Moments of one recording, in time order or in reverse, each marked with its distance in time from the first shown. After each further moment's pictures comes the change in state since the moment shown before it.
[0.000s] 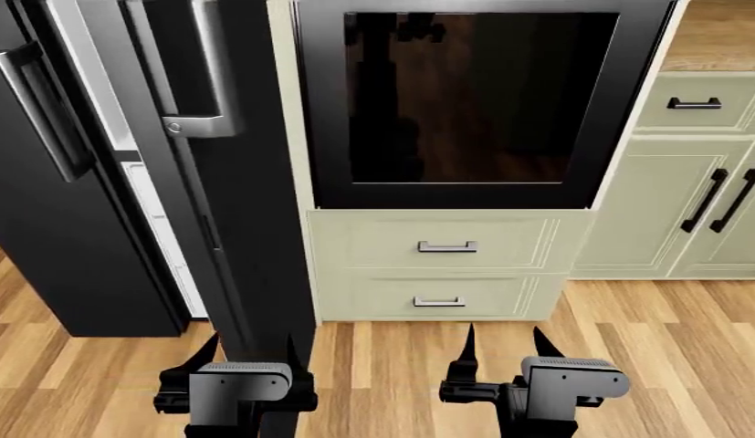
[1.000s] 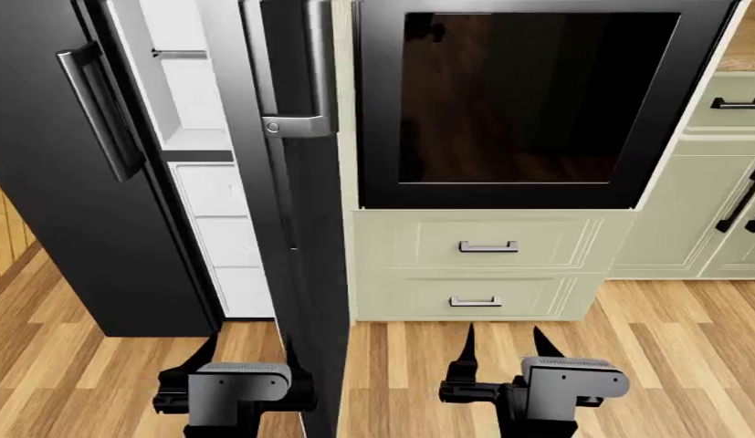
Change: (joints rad) left arm 0.006 0.015 -0.021 0.003 0.018 -0.001 0.016; right arm -0.005 -0.015 0.020 -0.003 -0.019 0.006 -0.018
